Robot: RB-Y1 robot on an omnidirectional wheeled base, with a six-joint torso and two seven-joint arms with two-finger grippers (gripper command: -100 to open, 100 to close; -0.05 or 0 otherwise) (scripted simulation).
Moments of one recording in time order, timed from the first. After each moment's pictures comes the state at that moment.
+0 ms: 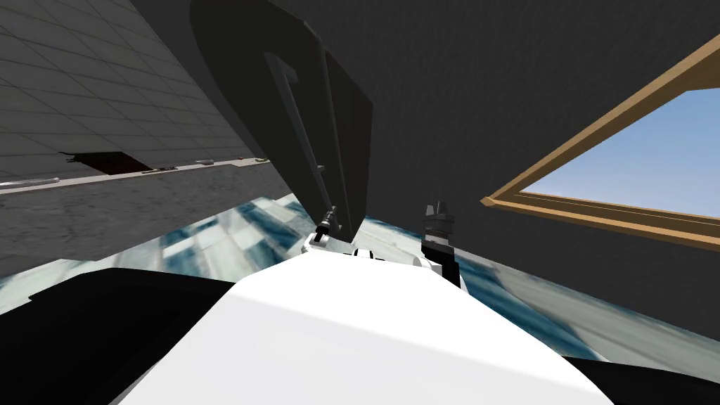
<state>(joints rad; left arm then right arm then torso) 0.05 0.12 0.16 -1.30 -0.32 -0.38 -0.43 0.51 -0.02 -0.03 -2.23 -0.08 -0.39 -0.01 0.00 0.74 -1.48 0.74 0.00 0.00</state>
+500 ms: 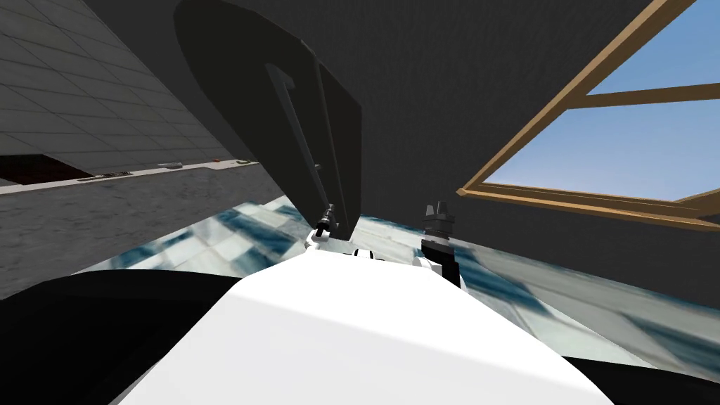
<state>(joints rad) -0.07 0.08 0.28 -1.18 -0.31 -0.37 -0.49 0.51 -0.02 -0.03 -2.23 -0.08 -0.39 -0.01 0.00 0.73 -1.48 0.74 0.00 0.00</state>
